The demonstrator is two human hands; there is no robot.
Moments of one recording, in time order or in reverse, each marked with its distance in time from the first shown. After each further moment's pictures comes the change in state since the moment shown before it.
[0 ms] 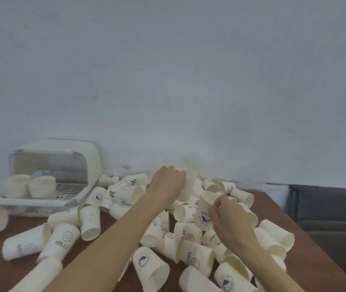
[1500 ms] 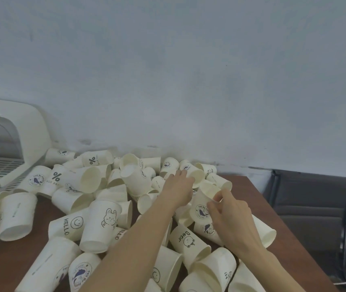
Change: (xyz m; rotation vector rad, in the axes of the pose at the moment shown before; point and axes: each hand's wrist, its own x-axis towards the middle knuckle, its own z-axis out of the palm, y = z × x) left_hand 0.079 0.116 0.151 -0.351 -0.290 -0.028; right_hand 0.048 0.092 0.014 0.022 -0.041 0.087
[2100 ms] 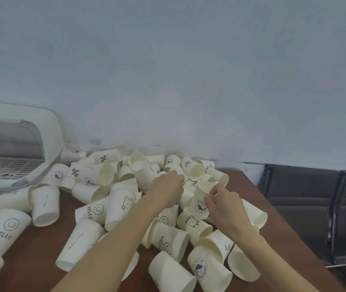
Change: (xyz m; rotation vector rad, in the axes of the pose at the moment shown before) left_hand -0.095 -0.018 -0.069 -0.142 -0.012 -0.038; right_hand -0.031 -0.029 -0.005 -0.057 -0.029 0.037
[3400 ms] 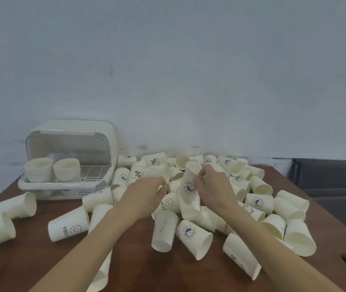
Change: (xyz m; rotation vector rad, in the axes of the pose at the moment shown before) left_hand -0.165 -0.172 -0.105 -0.052 0.066 -0.042; right_hand -0.035 -0.191 0.062 0.065 0.065 -0.108
